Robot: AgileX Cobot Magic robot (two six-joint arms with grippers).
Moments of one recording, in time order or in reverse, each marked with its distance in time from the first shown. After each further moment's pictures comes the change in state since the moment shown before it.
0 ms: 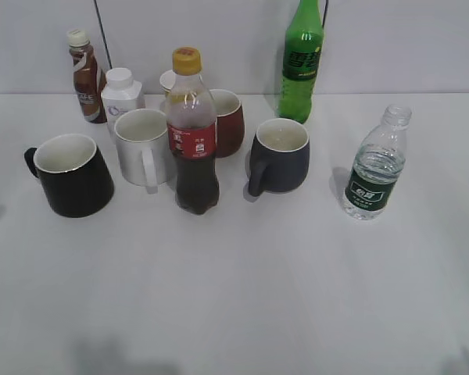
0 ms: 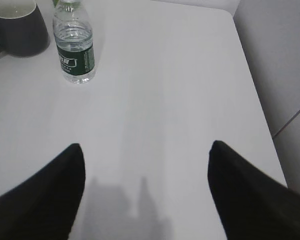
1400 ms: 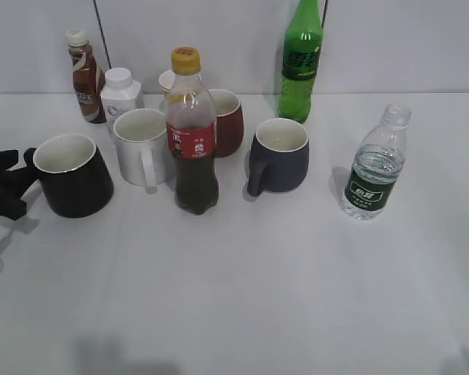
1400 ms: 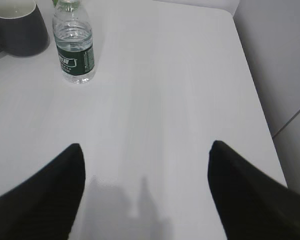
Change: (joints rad) left arm 0.005 0.580 -0.155 0.213 -0.503 0.382; right arm 0.000 0.000 0.000 0.000 0.000 0.000
